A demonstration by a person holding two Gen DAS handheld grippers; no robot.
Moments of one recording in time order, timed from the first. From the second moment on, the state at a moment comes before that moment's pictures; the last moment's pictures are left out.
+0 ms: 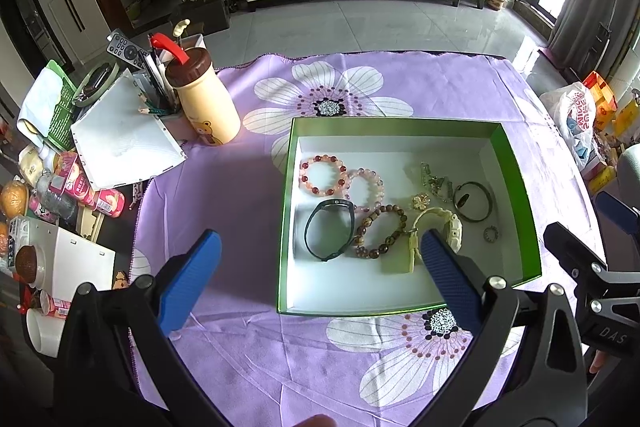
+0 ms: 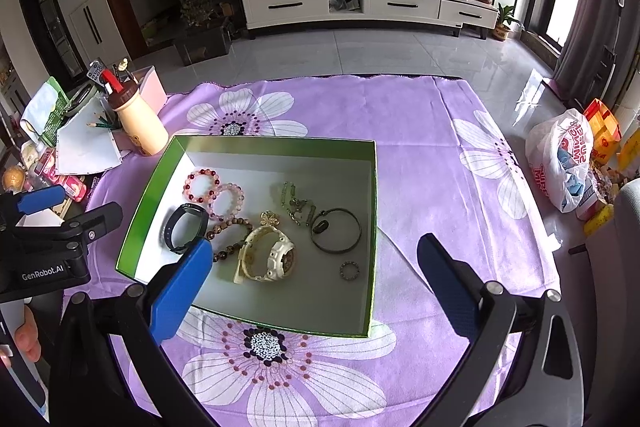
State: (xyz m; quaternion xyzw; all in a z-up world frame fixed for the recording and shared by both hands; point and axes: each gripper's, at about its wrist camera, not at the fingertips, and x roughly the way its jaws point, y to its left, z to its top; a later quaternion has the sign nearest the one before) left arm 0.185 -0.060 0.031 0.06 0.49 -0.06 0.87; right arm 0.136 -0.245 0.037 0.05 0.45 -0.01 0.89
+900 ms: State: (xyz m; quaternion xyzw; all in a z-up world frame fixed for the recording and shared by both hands) left arm 0.186 -0.060 0.027 0.06 0.49 -0.05 0.87; right arm 0.139 -0.244 0.029 0.06 0.45 -0.01 0.89
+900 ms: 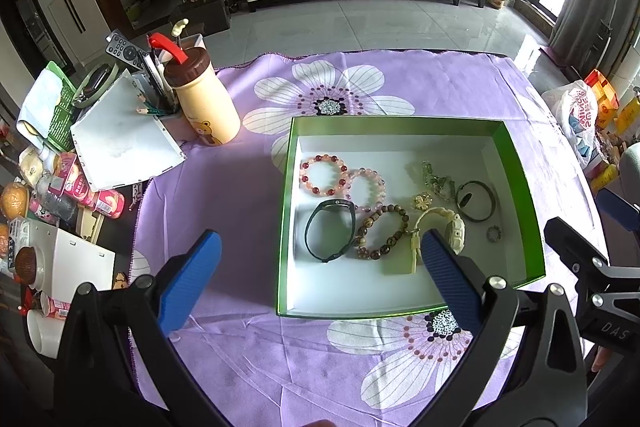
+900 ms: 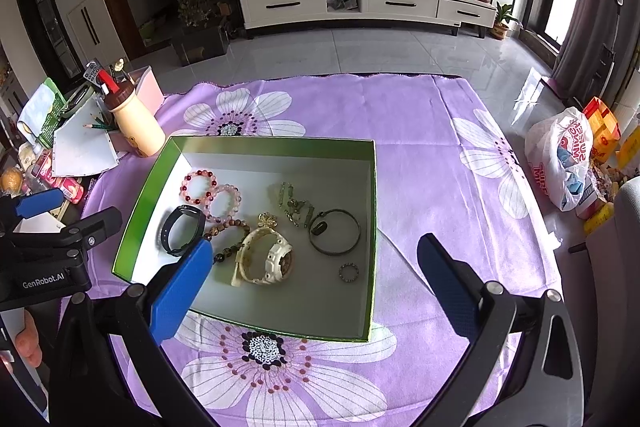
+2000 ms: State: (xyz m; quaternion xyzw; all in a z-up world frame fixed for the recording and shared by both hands) left arm 0.191 -0.060 0.024 0.06 0.50 -0.06 0.86; right arm 0.142 -0.241 0.032 0.05 0.45 -0.01 0.89
